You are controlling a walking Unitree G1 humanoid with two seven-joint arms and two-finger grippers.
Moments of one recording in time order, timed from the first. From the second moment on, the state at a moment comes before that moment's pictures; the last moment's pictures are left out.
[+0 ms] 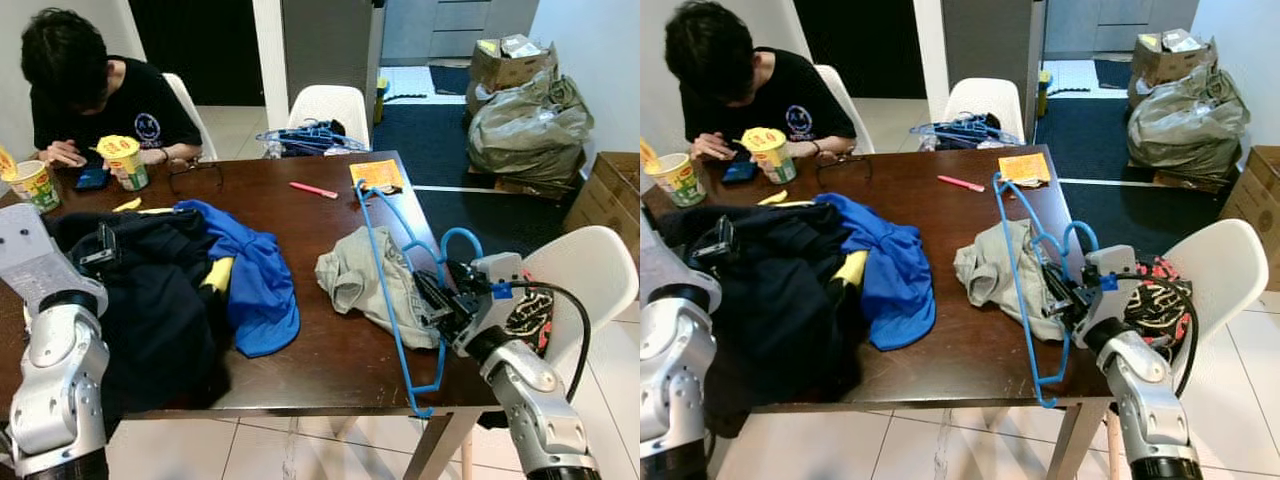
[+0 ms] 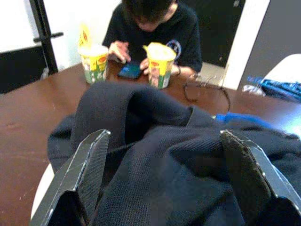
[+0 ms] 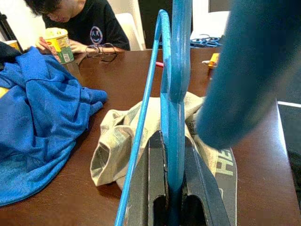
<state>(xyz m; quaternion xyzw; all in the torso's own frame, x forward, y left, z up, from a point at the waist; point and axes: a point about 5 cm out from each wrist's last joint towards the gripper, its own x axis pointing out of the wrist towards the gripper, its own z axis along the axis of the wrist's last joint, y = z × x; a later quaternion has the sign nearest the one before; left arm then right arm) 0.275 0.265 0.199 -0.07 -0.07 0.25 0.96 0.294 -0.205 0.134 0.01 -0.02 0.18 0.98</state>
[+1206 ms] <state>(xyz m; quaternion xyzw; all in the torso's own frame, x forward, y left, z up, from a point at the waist) 0.287 0.241 0.218 -0.04 -0.09 0.16 0.98 0.295 -0.206 0.134 0.01 -0.02 0.17 0.98</state>
